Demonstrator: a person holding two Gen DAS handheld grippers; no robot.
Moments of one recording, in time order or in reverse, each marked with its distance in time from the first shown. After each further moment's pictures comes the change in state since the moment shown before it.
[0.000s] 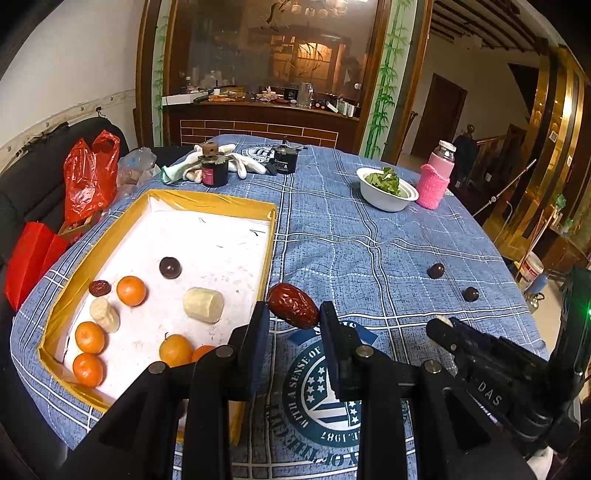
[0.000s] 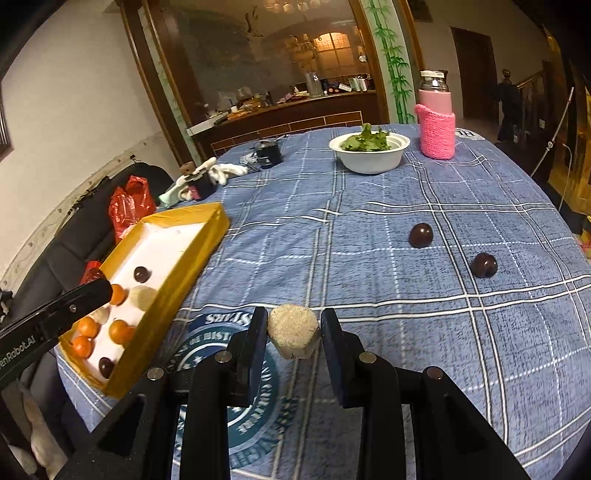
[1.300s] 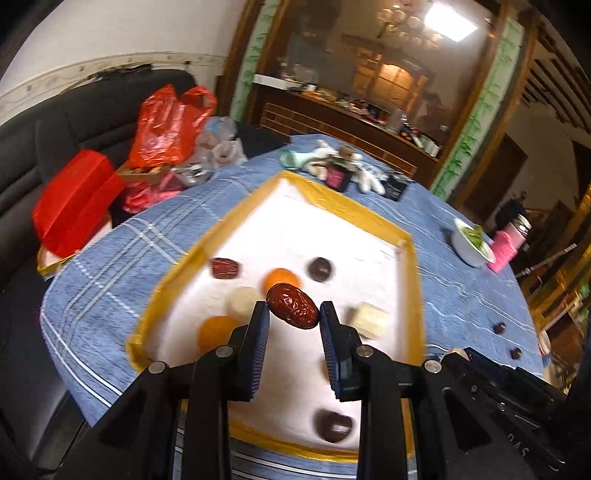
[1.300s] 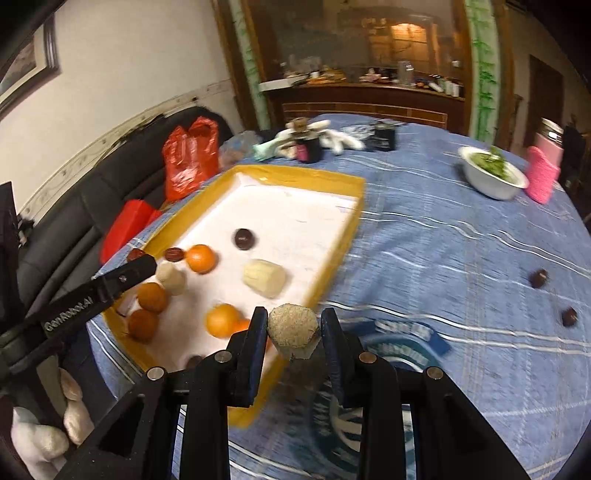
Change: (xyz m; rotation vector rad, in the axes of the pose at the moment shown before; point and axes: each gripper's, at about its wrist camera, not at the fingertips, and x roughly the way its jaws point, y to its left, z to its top) left arm -0.003 0.168 -0.013 -0.313 -0.022 0.118; right arm 0.051 0.160 0.007 -0.242 0.134 0.119
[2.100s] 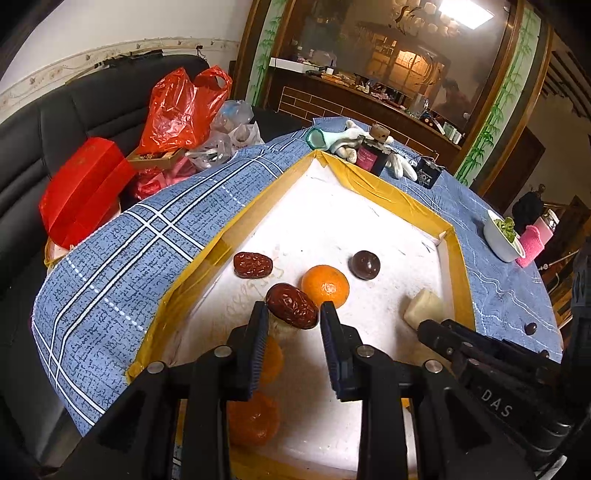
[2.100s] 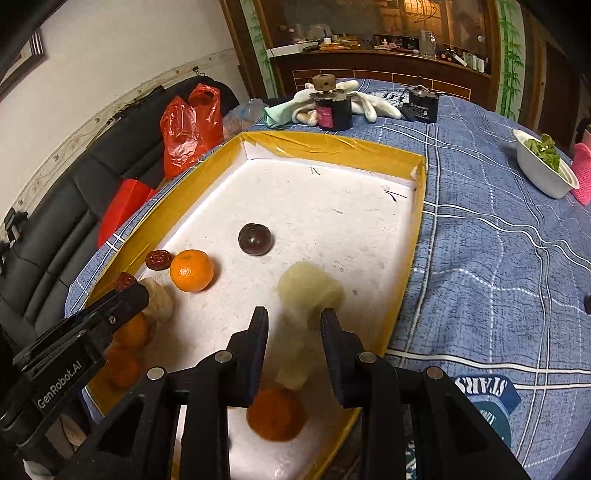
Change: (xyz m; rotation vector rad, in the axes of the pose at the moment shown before) left arm 0.040 0.019 0.004 -0.003 0.058 0.054; right arm 0.089 0.015 0.028 0.005 0.118 0.021
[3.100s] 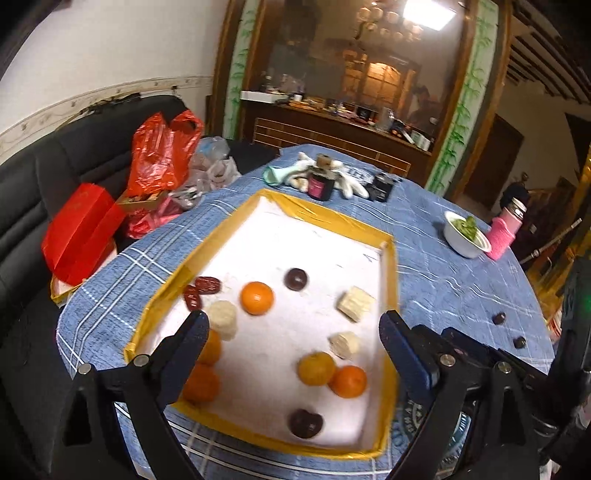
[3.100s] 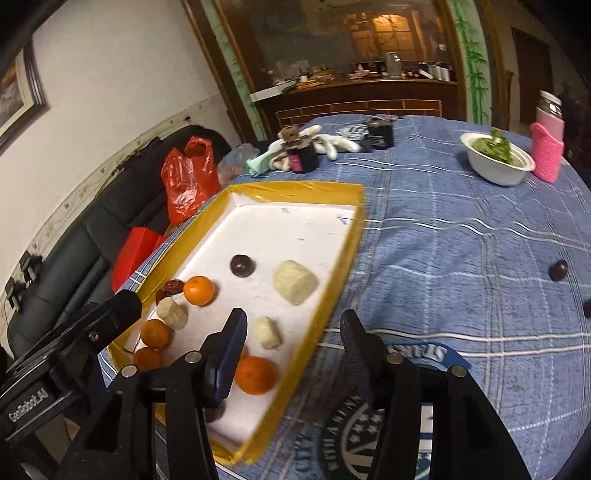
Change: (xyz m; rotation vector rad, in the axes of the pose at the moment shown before) left arm -0.067 -0.065 -0.006 0.119 -0.097 -0.022; right arm -0.079 -0.043 -0.027 0.122 -0.160 0.033
